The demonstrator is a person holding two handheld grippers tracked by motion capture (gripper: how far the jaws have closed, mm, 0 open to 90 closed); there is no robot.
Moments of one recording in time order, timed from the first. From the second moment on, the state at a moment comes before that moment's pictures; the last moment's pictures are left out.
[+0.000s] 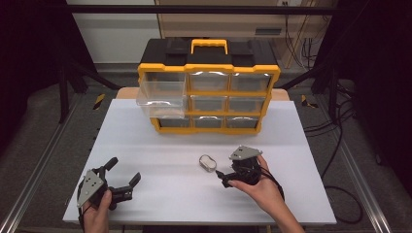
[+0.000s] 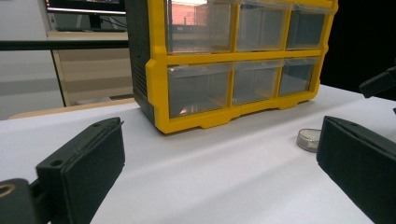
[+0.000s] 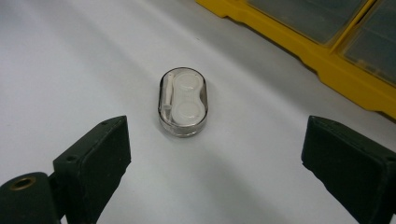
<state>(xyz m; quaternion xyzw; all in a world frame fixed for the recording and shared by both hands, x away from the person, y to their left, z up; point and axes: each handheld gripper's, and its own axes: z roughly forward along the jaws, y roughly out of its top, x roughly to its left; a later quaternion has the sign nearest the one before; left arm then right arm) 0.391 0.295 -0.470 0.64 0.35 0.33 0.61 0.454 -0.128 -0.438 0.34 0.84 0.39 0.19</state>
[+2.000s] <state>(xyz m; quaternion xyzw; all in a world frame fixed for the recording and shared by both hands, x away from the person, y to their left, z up) 0.393 0.298 -0.470 0.63 0.35 0.33 0.60 0.496 -0.077 -0.467 0.36 0.85 0.36 0.11</state>
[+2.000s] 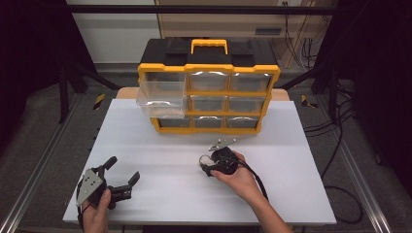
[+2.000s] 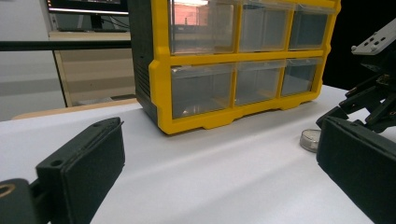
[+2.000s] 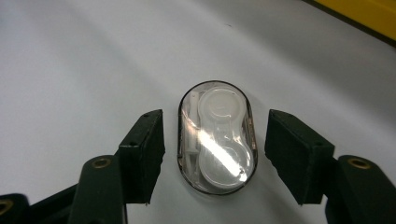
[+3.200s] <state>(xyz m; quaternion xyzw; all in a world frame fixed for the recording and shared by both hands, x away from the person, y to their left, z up) 0.393 0.299 -0.470 0.64 0.35 0.33 0.60 0.490 -0.077 -0.445 0.34 0.86 0.36 0.15</state>
